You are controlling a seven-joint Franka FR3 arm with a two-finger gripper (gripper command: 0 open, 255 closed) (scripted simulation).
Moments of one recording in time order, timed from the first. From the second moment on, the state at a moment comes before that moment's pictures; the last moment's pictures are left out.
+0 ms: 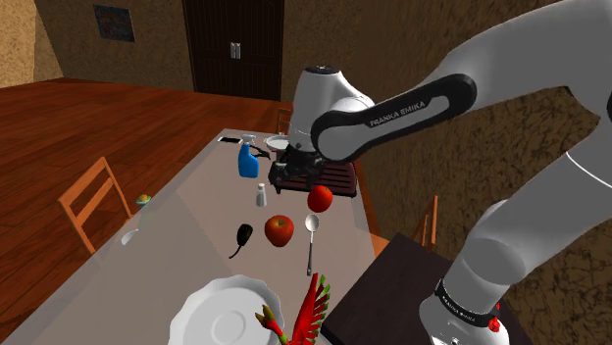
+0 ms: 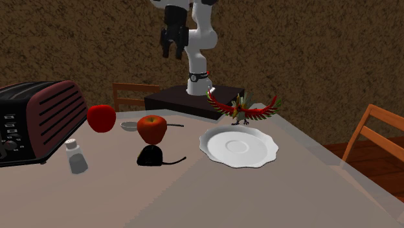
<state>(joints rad) -0.11 -0.28 0.46 -2.40 0.00 2.31 0.74</state>
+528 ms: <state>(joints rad) -0.15 0.09 0.56 -2.25 -0.34 2.42 1.17</state>
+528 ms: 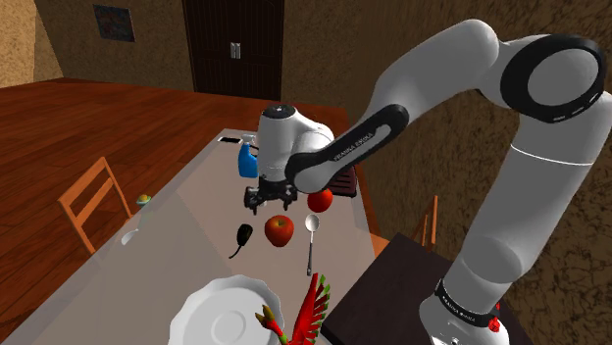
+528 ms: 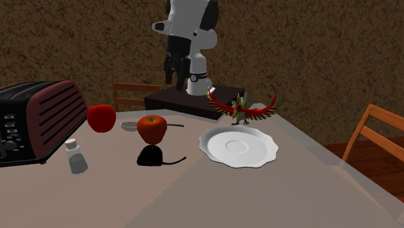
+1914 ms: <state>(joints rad) 0.12 0.82 0.33 -1.64 -0.72 2.35 1.63</state>
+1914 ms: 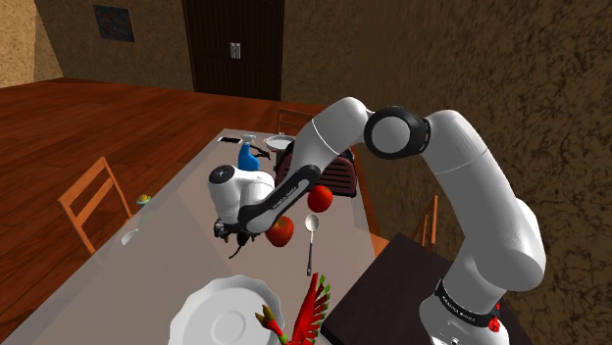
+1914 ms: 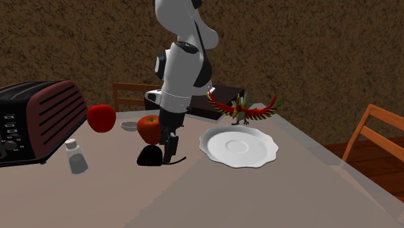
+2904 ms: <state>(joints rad) 0.12 0.86 0.31 -1.62 -0.74 2.38 1.63</state>
